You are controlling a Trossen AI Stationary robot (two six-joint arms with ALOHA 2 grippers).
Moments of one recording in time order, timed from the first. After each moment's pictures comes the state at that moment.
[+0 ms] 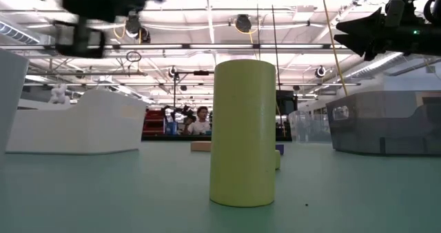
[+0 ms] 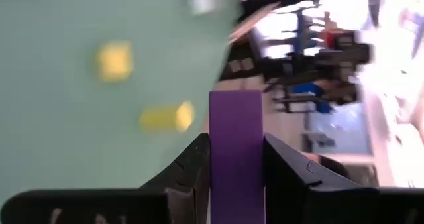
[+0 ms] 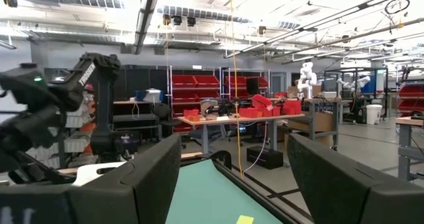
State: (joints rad) left arm -0.42 1.38 0.70 0.26 0.10 -1.32; right arm -0.79 0.01 0.02 0.33 -0.39 0.14
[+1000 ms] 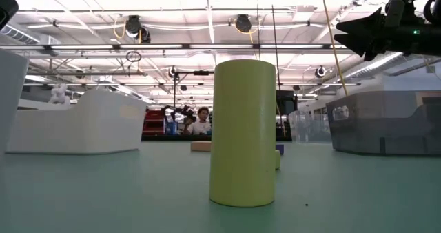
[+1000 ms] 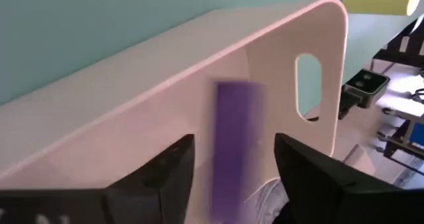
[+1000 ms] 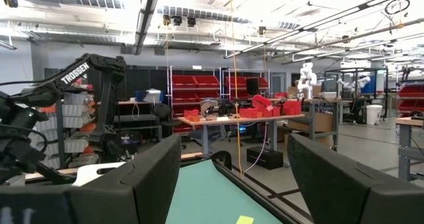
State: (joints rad) left arm -0.86 1.31 0.70 -0.32 -0.13 -1.99; right arm -0.79 0.01 0.02 0.33 -0.39 0.14
